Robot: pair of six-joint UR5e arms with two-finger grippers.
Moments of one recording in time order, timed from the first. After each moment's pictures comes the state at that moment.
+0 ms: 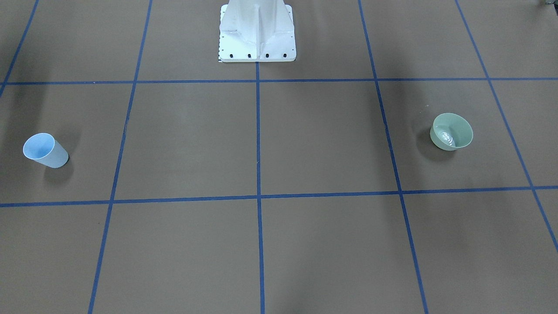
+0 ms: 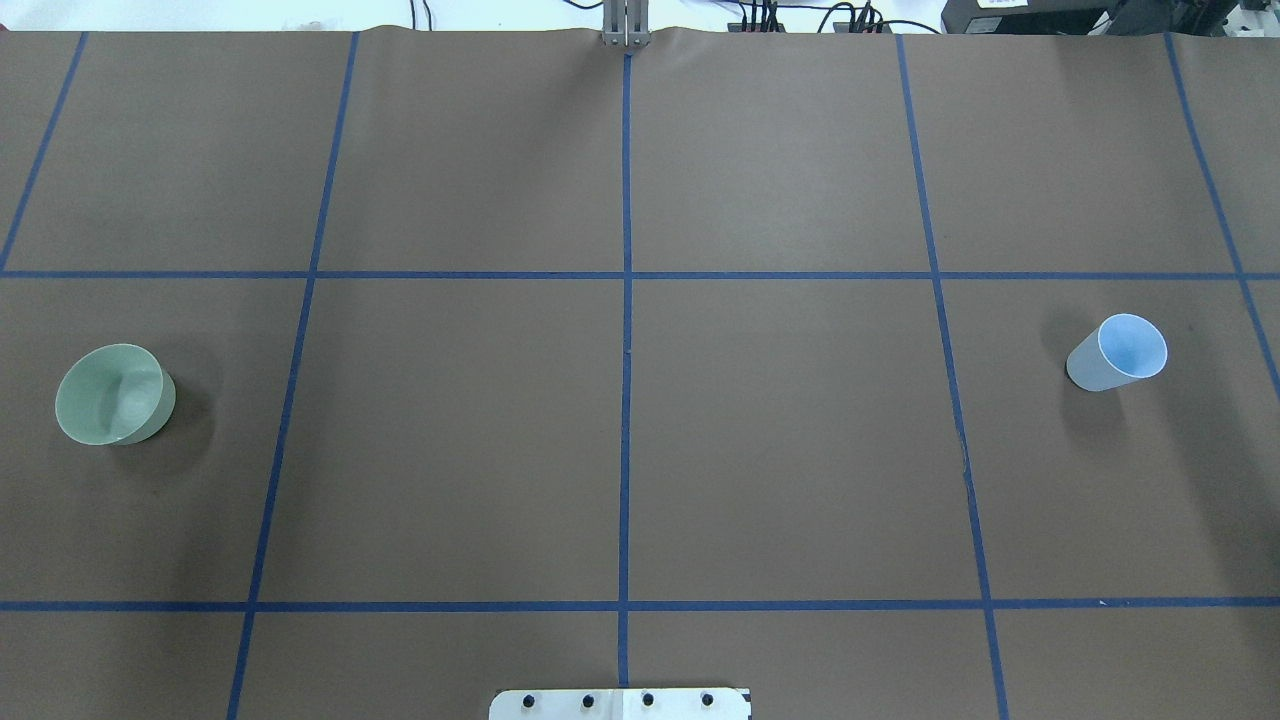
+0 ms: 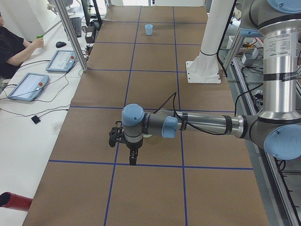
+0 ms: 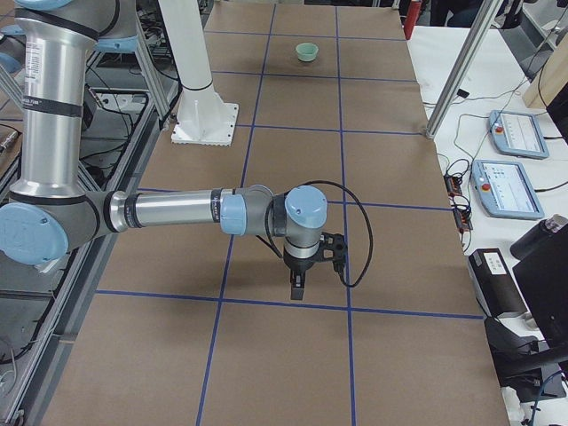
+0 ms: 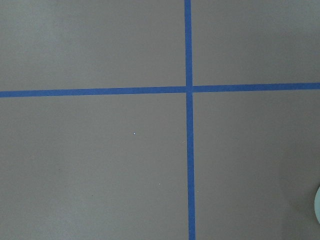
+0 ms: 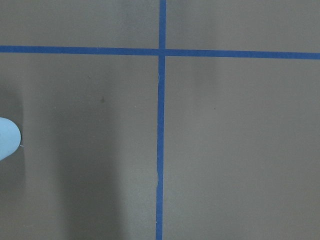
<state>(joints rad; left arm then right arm) -1.52 -1.47 -1.73 -1.64 -2.28 -0.11 1.54 -1.71 1.81 -1.67 2.29 0.02</state>
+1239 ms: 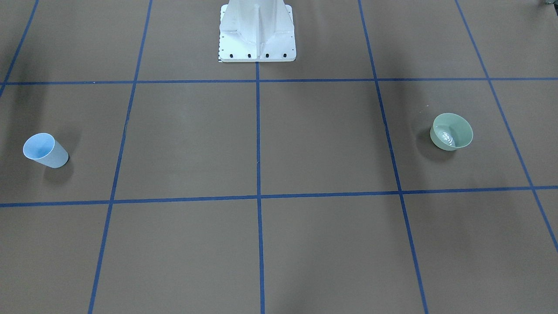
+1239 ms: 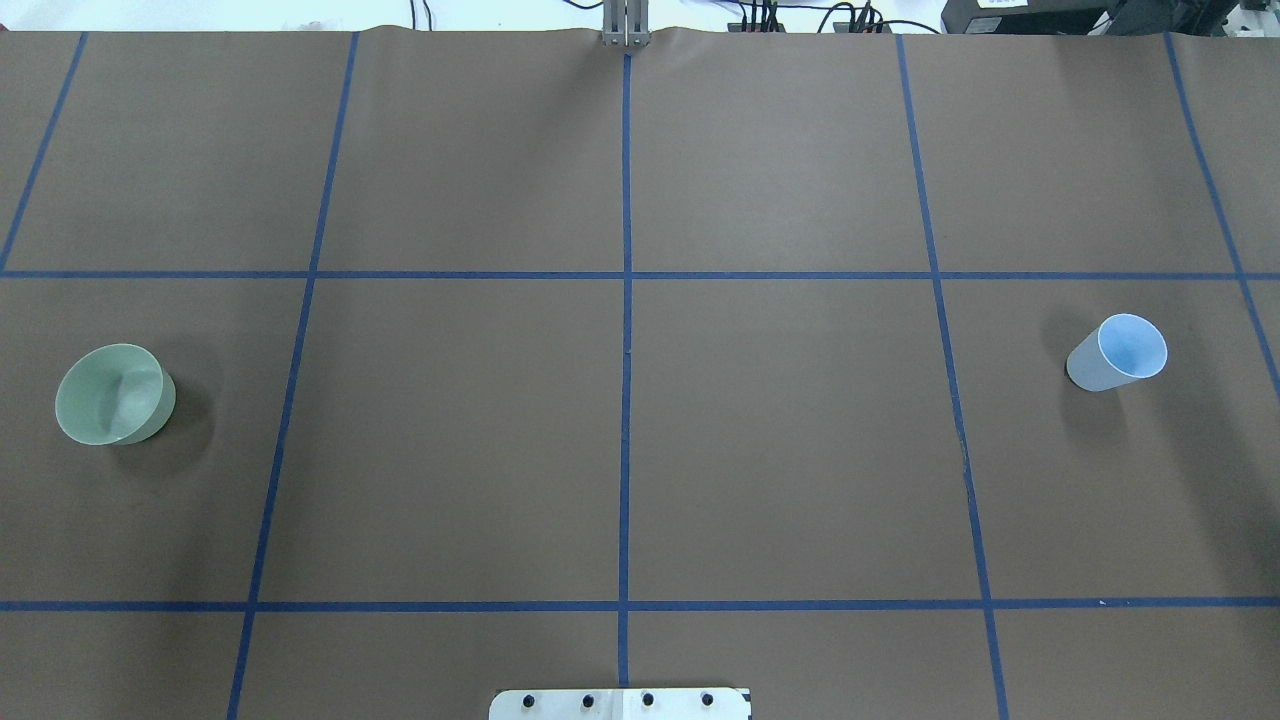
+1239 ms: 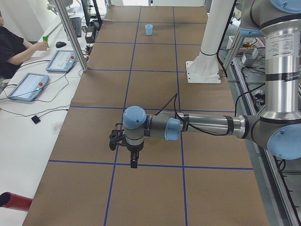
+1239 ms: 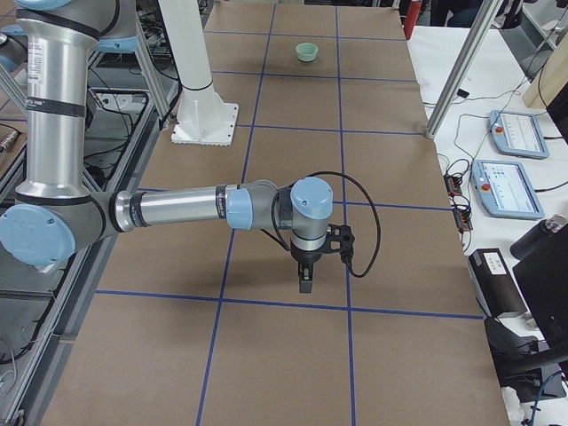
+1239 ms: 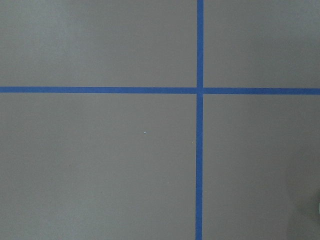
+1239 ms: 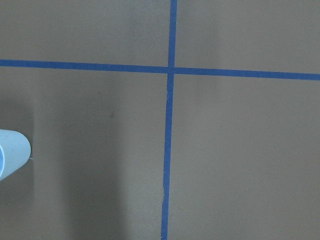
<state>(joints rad) -1.56 -1.46 -1.73 -1.65 -2.29 -0.11 1.54 -1.68 1.83 -1.67 2.30 0.02</state>
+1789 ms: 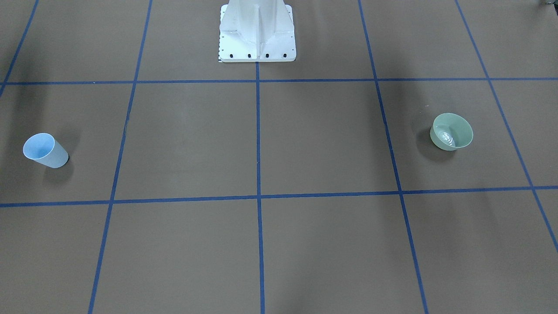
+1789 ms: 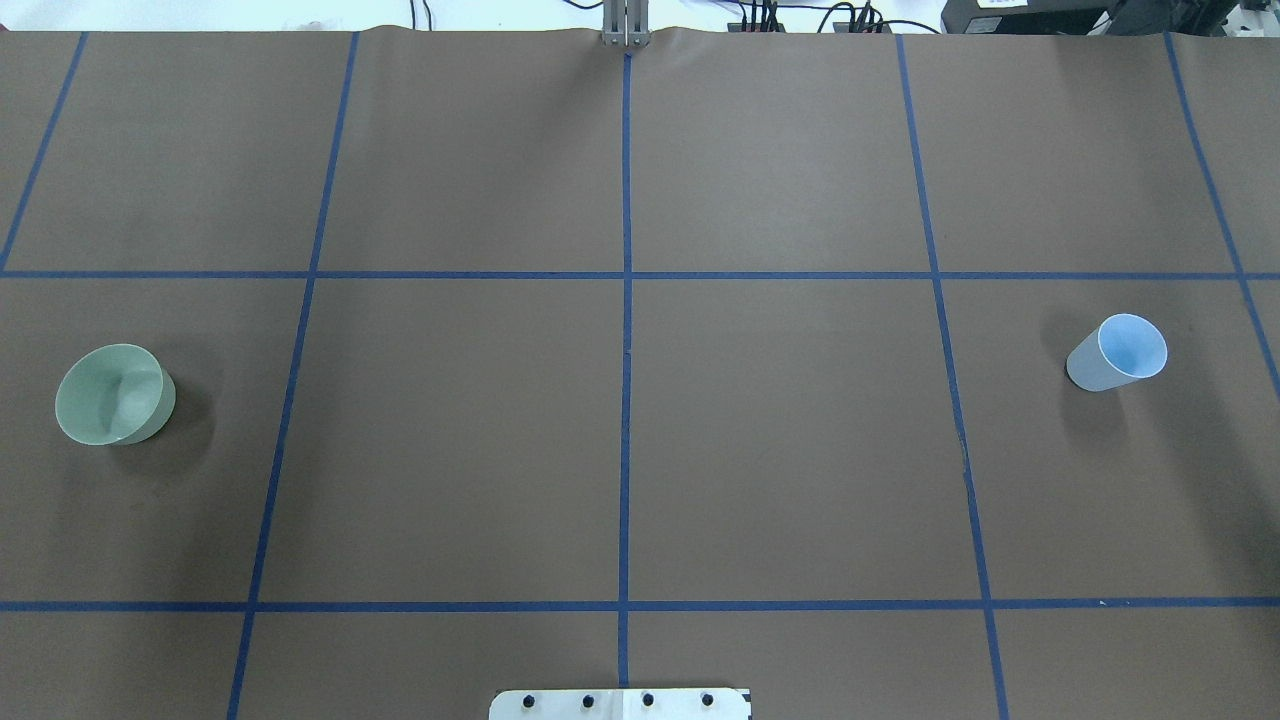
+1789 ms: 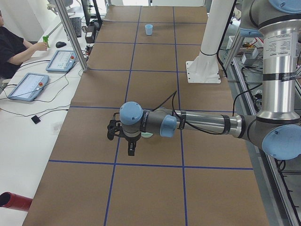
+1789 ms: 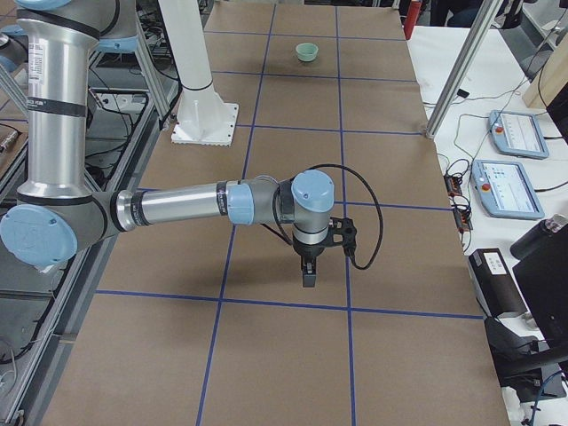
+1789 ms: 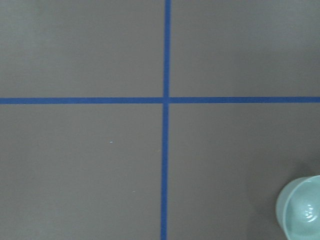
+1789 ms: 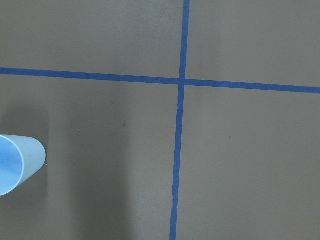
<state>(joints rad) -1.52 -1.52 -1.73 -1.68 -2.51 -0.20 1.54 -1.68 1.85 -1.67 2.30 0.02</state>
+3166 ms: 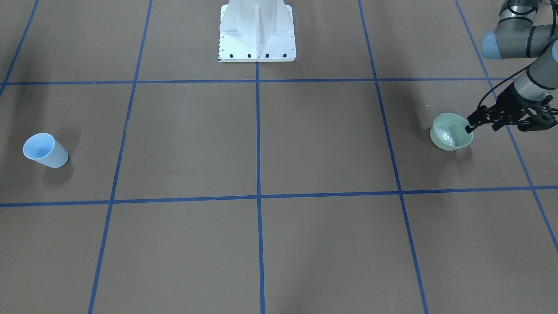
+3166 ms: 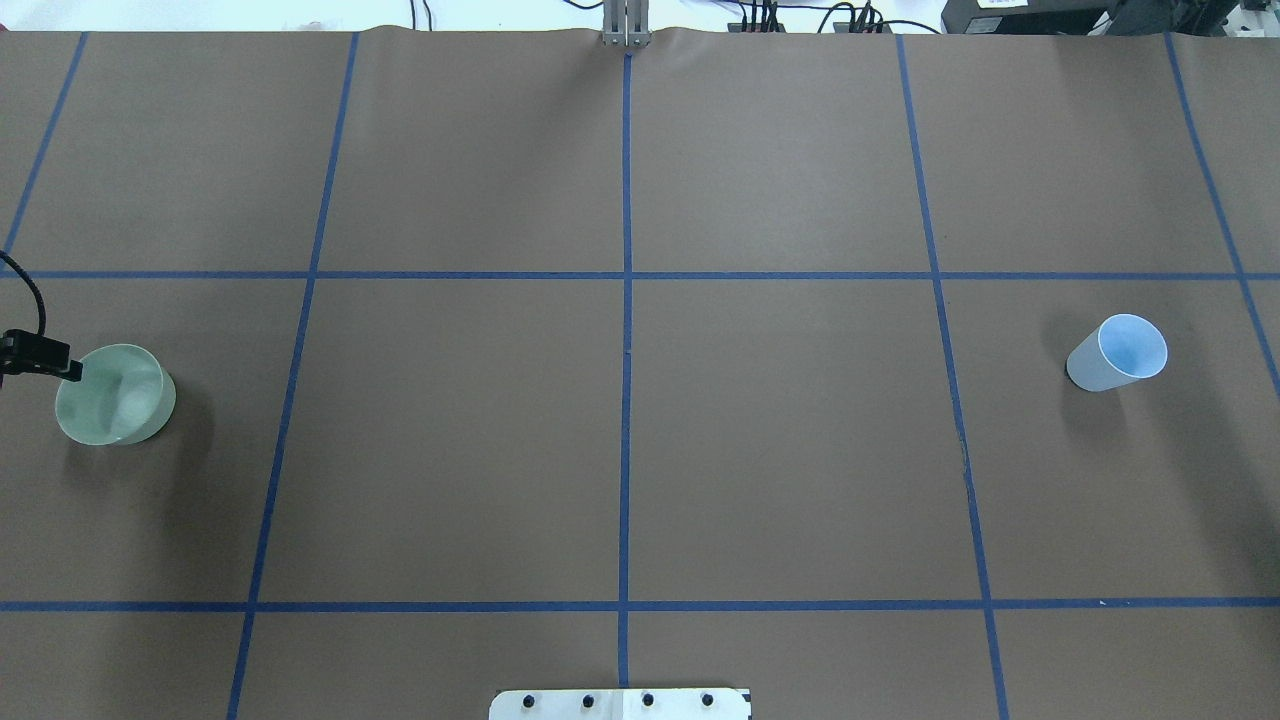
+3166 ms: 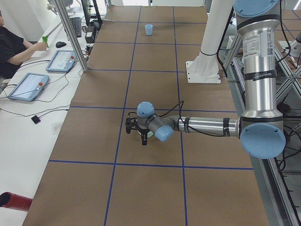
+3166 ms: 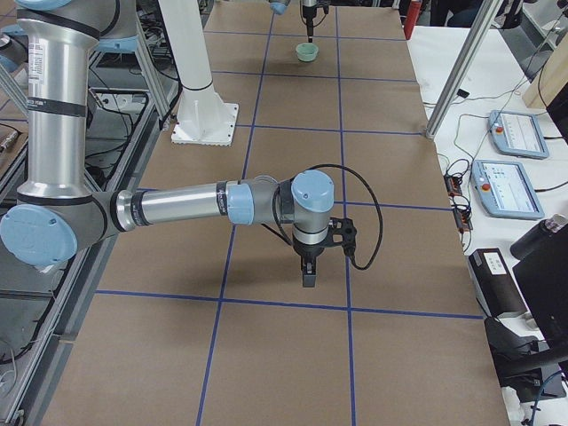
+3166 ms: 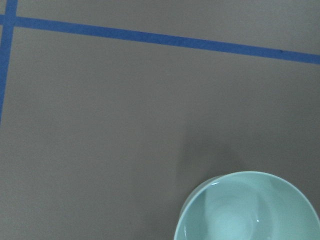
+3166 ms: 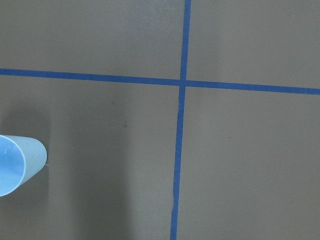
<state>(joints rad) -1.04 -1.45 -1.61 -2.27 -2.22 -0.87 1.54 -1.68 1.85 -1.67 2.30 0.02</state>
